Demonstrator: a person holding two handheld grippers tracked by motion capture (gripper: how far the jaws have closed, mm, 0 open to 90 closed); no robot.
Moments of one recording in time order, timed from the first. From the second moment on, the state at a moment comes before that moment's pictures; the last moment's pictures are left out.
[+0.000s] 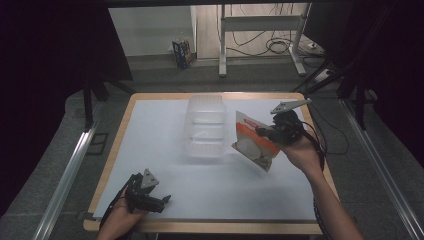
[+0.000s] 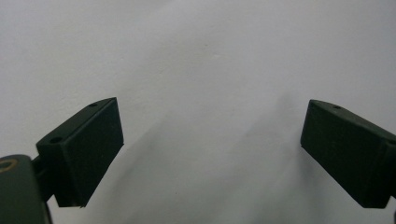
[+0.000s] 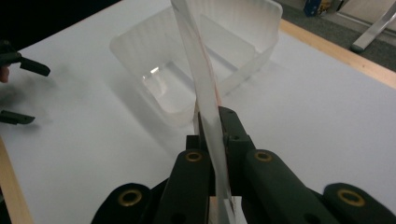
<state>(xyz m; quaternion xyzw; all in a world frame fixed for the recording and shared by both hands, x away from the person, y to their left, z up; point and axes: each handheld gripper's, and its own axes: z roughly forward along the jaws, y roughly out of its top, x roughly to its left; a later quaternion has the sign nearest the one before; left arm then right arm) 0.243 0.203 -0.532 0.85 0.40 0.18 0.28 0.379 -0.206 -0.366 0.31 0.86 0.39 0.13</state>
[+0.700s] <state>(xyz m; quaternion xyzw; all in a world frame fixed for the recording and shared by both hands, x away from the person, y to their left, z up) 0.243 0.204 -0.532 0.85 0.40 0.18 0.28 0.416 -0.176 -0.337 0.30 0.85 0.41 0.14</state>
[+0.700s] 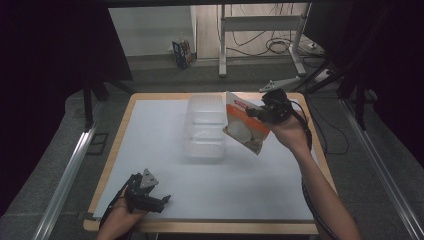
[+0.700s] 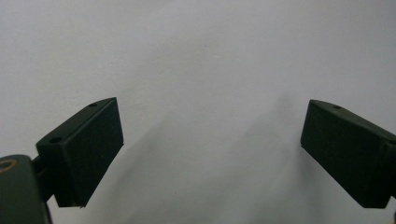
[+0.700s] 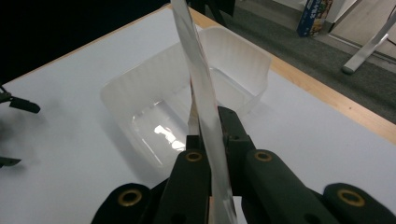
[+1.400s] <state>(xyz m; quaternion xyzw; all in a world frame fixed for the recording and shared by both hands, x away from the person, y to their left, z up) 0.243 0.208 -0.531 0.85 0.40 0.17 0.30 0.469 -0.146 -0.339 0.30 0.85 0.40 0.14</state>
